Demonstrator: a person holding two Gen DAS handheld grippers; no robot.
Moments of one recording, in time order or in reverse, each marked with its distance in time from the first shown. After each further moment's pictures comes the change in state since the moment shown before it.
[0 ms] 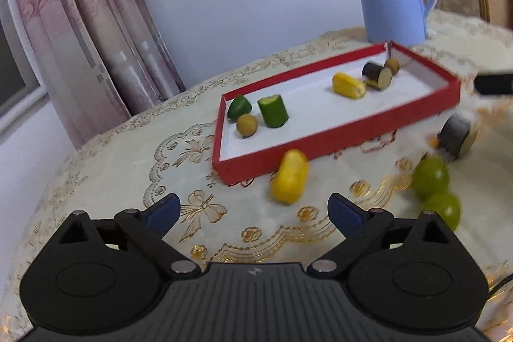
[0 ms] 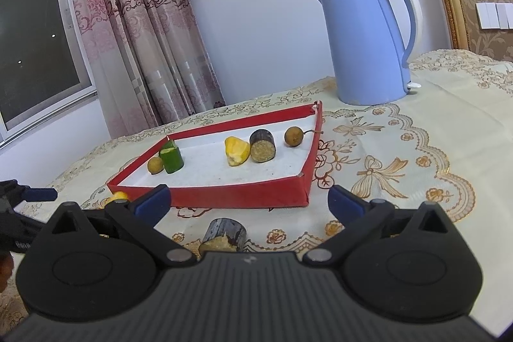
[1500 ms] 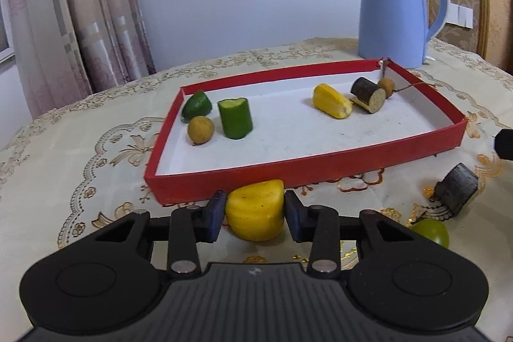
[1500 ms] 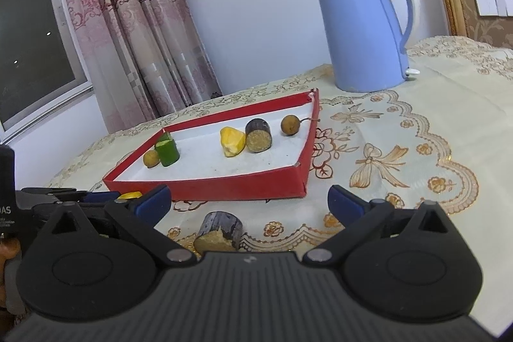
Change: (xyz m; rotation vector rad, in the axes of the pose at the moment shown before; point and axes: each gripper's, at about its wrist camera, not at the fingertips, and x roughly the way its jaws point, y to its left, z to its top) left arm 0.055 -0.014 0.019 -0.166 0.011 -0.145; right arm 0.007 -0.008 0.000 0.037 0.033 -0.011
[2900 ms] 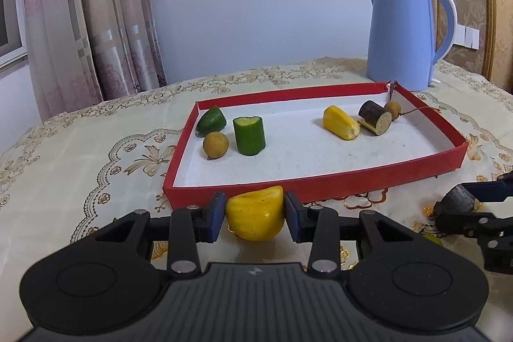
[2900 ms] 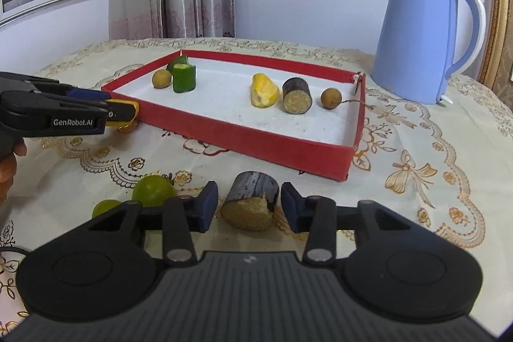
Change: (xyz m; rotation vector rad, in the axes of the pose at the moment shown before) left arm -0.014 0.008 0.002 -0.045 -0.059 0.009; right arm 0.035 0.066 -0.013 -0.363 0.213 -0.084
